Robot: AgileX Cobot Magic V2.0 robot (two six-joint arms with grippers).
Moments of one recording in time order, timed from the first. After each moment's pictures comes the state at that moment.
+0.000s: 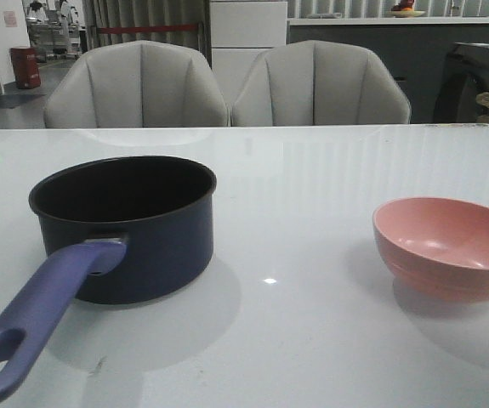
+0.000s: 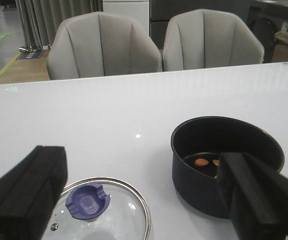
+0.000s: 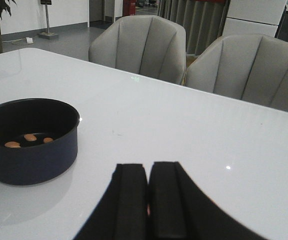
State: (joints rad) left arm -0.22 0.15 -0.36 0.08 0.44 -0.08; right arm 0.39 0.37 -0.24 0.24 0.02 -0.29
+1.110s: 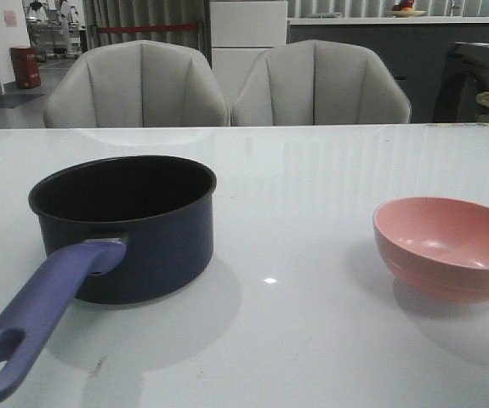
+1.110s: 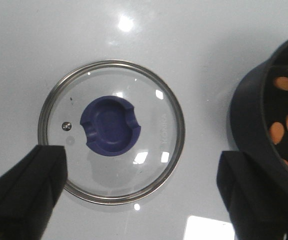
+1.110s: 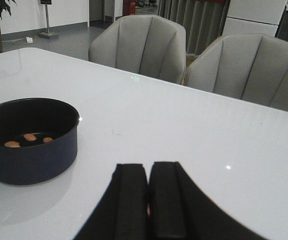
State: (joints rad) left arm -0.01 1.25 -1.00 -0.02 0.85 -0.21; right arm 0.39 0.37 -0.24 0.24 0.02 -0.29
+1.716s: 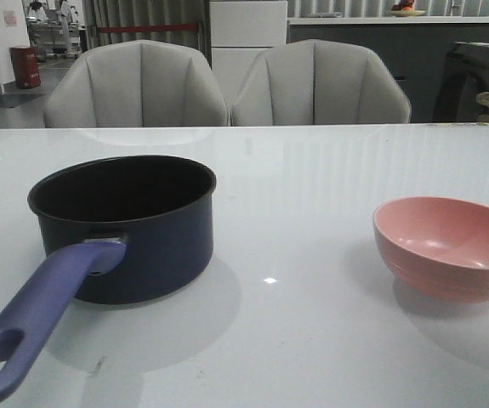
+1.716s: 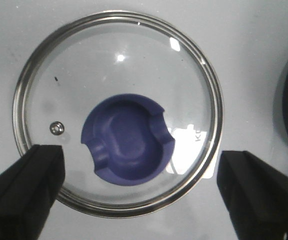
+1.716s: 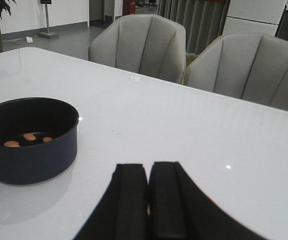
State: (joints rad) left arm 0.15 1.67 -1.19 -0.21 1.00 0.11; right arm 0.39 0.37 -0.24 0.24 0.02 -0.29
